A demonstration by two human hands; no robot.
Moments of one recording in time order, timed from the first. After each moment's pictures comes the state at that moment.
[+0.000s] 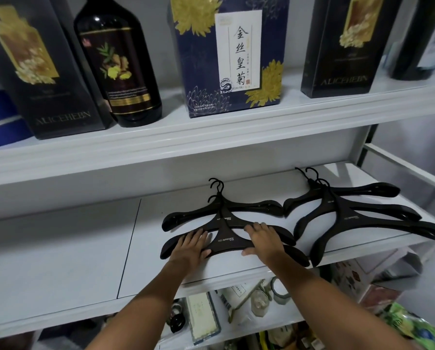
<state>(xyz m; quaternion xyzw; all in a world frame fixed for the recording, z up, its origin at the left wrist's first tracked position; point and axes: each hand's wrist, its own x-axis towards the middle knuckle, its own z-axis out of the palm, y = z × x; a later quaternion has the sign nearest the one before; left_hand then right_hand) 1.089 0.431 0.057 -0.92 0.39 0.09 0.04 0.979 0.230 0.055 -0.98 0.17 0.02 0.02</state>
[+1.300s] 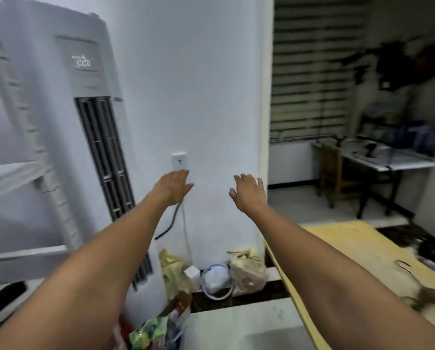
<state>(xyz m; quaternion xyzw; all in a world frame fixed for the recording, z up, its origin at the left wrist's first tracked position) 0.516 0.034 0.327 -0.42 0.90 -0.06 -0.09 0.329 0.140 0.283 -0.54 0.82 -0.15 -0.11</state>
